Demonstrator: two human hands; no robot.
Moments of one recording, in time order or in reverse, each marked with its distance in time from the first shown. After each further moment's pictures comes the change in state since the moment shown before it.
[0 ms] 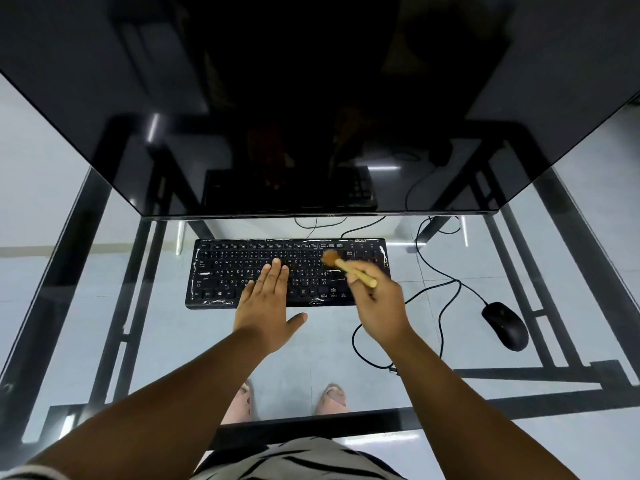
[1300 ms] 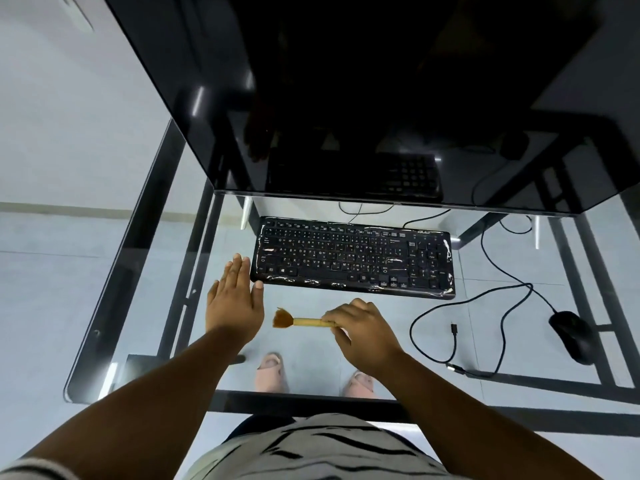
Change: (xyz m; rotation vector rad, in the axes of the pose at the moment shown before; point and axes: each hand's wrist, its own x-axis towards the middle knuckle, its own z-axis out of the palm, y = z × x) left_hand -0.056 -0.131 0.014 -0.266 0.165 -0.342; right_hand -0.057 0.005 0.098 -0.568 -0.493 -0.479
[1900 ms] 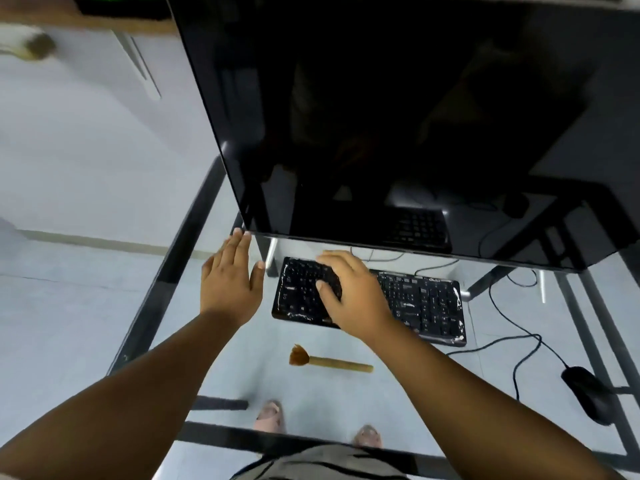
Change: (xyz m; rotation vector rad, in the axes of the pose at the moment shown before) left_hand 0.033 0.010 -0.109 0.006 0.319 0.110; right_hand 0.105 -0.061 -0.085 0.210 0.255 -0.018
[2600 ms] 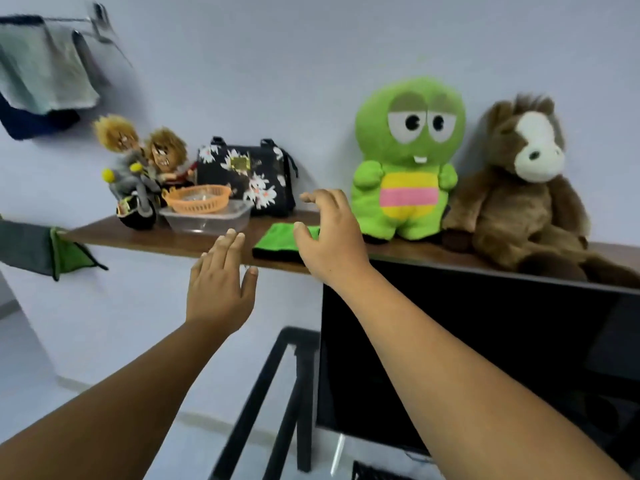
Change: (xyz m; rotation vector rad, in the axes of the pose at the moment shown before) left_hand 0.171 -0.081 -0.246 0.029 0.605 0.101; right_hand 0.284 -0.281 -0.079 0.076 0.473 -0.415
